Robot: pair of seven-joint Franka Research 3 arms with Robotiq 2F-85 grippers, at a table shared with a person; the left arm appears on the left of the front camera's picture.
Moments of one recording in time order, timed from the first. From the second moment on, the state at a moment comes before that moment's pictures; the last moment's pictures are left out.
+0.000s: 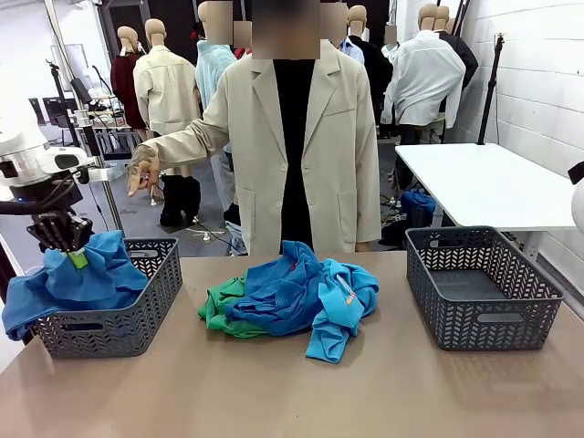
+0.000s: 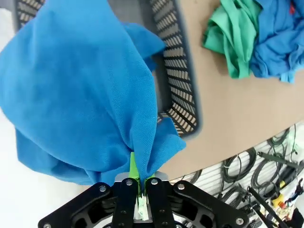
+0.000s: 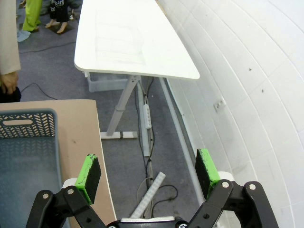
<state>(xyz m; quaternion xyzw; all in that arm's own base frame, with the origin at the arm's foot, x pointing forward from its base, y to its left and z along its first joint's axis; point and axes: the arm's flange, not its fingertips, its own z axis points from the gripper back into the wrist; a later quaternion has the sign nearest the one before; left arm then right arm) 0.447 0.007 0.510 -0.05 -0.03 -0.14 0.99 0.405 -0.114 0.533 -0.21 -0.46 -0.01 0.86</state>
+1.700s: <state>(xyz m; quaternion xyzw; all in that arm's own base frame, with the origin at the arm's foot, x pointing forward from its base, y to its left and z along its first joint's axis) 0.430 0.001 0.608 -0.03 -0.15 -0.19 0.97 0.405 -0.114 0.533 -0.21 -0.46 -0.01 0.86</state>
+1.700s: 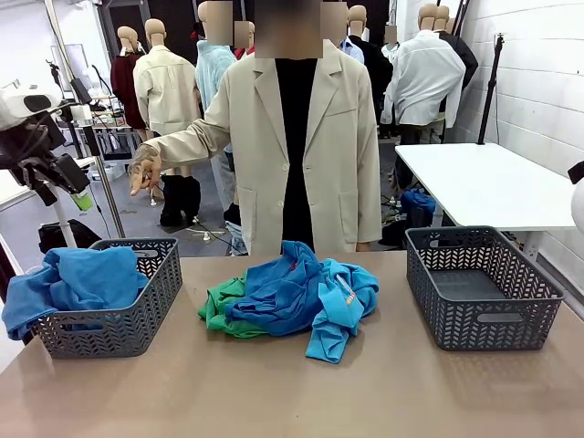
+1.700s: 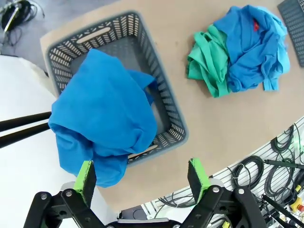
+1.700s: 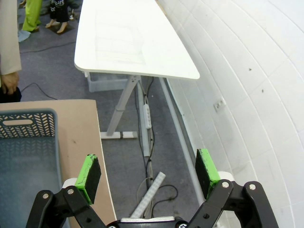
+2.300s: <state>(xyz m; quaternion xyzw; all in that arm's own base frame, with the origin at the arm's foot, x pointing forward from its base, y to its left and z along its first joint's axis) 0.429 0.001 0.611 -0.03 -0.15 -0.19 0.97 0.405 -0.114 0.533 -0.21 -0.46 -0.01 0.86</state>
